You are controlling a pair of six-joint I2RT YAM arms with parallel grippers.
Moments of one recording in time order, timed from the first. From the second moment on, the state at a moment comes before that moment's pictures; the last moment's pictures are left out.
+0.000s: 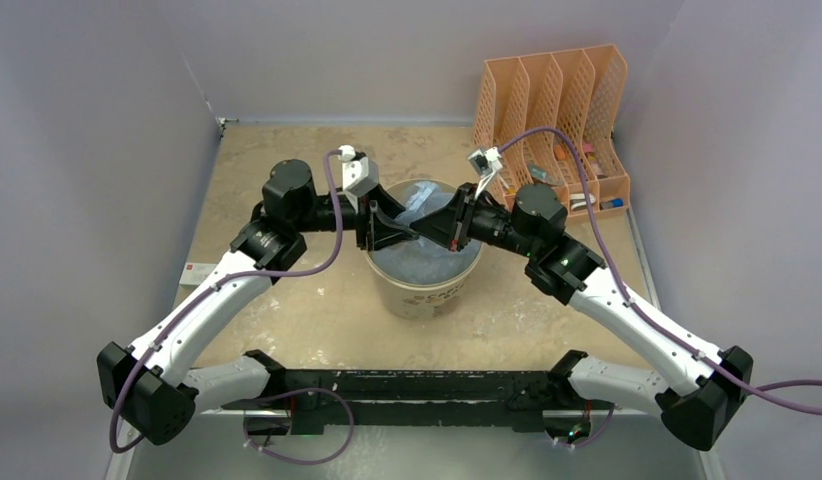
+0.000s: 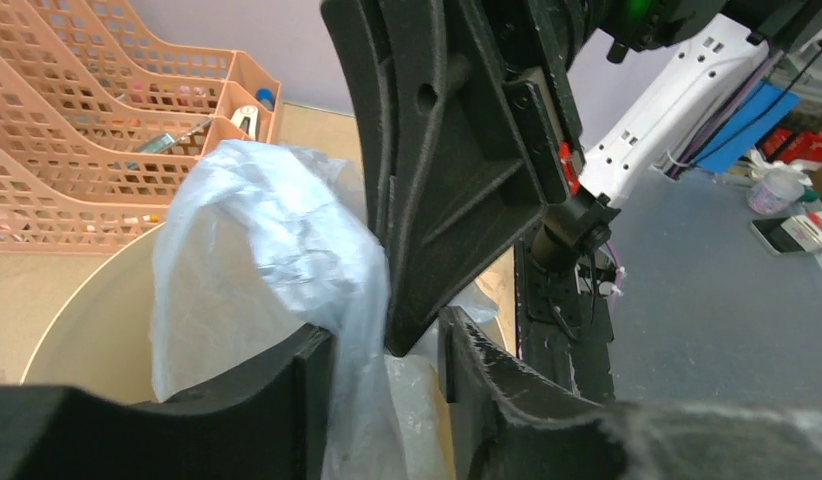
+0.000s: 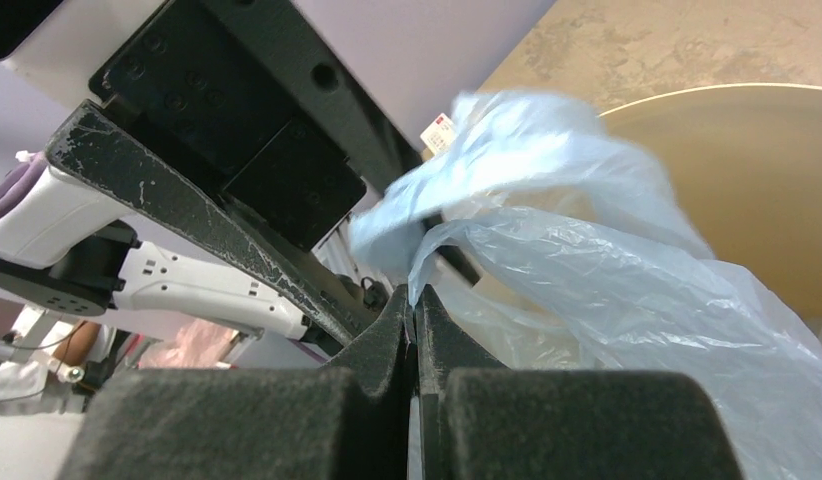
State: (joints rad) left arm -0.55 1.13 1.06 0.01 0.90 -0.09; right arm 0.73 1.06 1.00 -0.02 -0.41 0.68
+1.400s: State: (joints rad) left arm -0.31 0.79 0.79 -0.38 0.36 -0.35; right arm 0.63 0.82 0.97 -0.55 0.22 0.64
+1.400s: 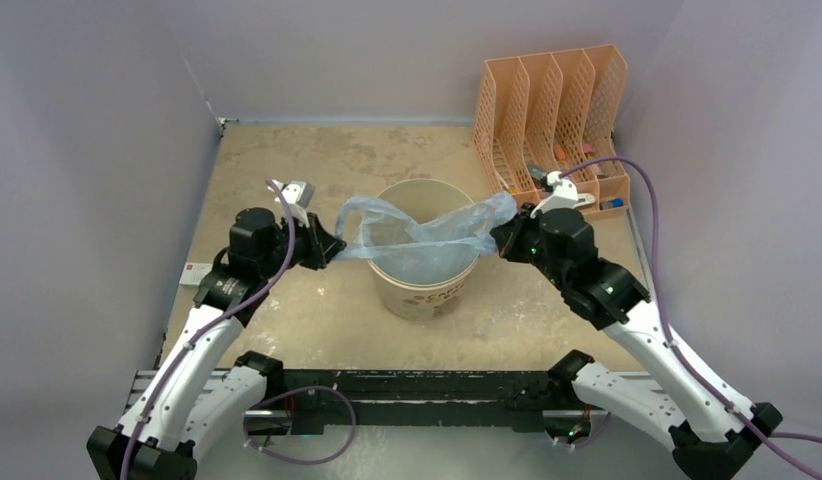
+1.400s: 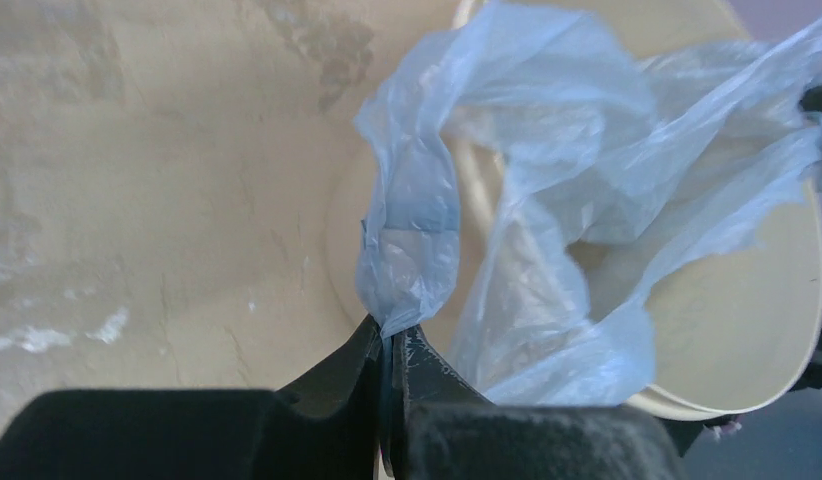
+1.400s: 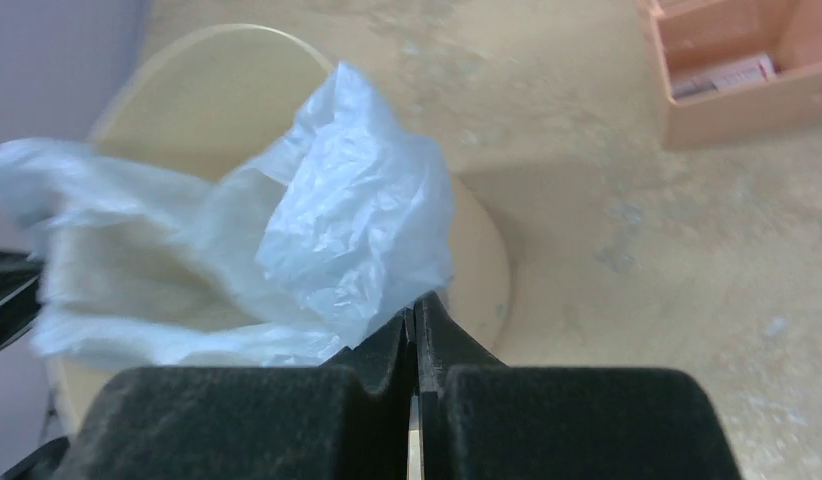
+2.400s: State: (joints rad) left arm -0.31 0.77 0.59 -0.25 0.50 -0.49; right arm 0.63 0.96 0.86 -0.60 0.33 0.68
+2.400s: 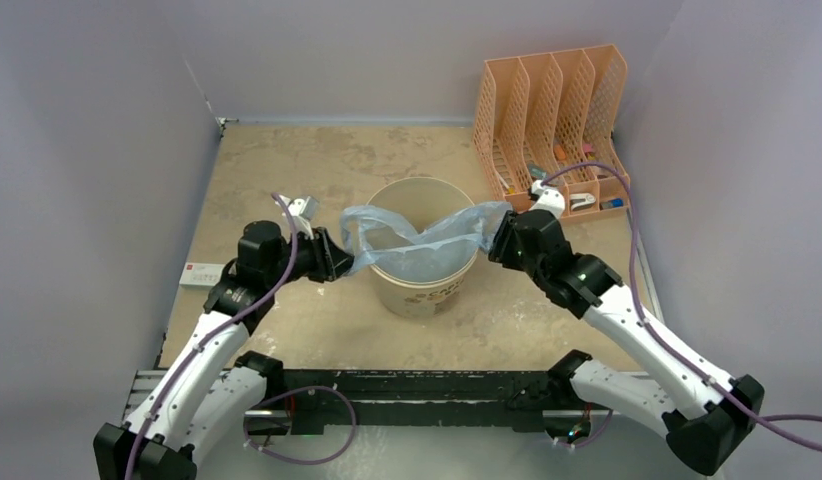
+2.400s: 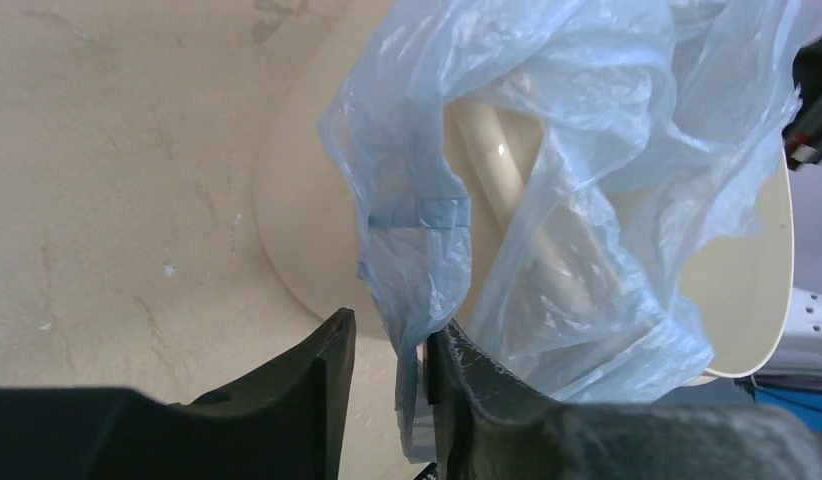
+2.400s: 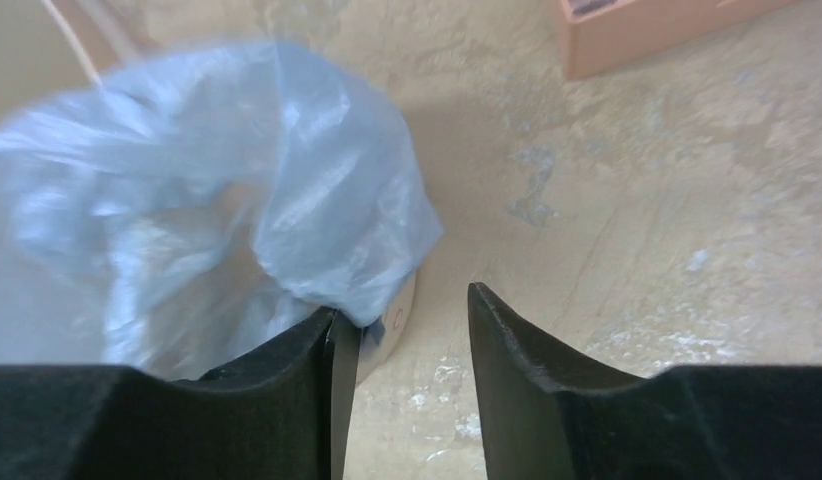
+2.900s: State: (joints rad) left arm -0.30 0.66 0.80 -0.45 0.33 -0.38; right arm 0.63 0.75 1.02 -0.66 0.46 0.70
